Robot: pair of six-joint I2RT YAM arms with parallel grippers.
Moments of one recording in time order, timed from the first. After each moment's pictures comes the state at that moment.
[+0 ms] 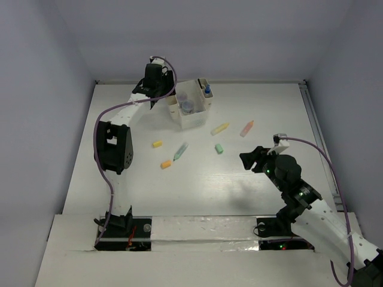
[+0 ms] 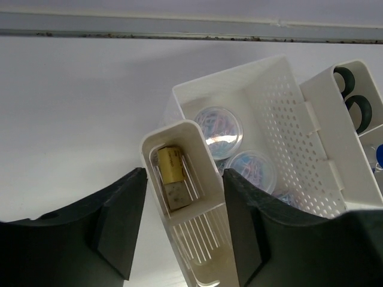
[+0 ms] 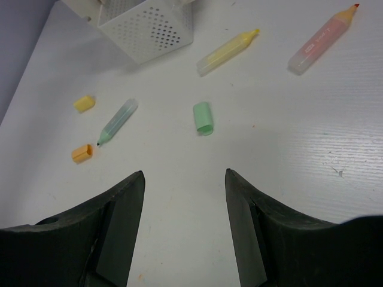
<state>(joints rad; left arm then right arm) -0.27 2.03 1.72 -0.21 -0.02 -0.28 0.57 0.53 0.38 -0.10 0.17 0.54</state>
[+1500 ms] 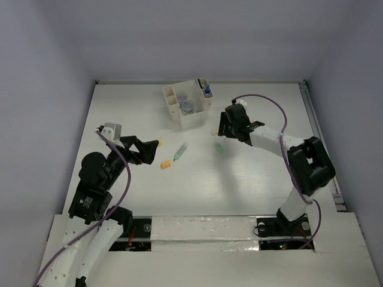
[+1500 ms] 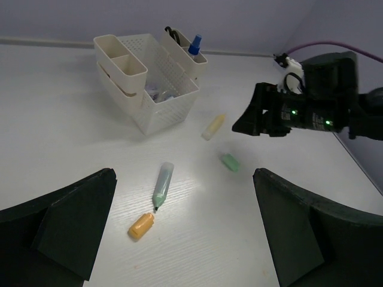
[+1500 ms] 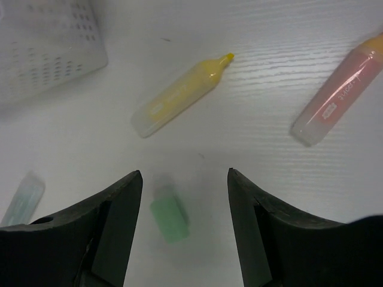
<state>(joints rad) -0.33 0.44 0.71 -0.32 0.12 -0.35 0.51 1.66 1.08 -0.16 0.26 0.51</state>
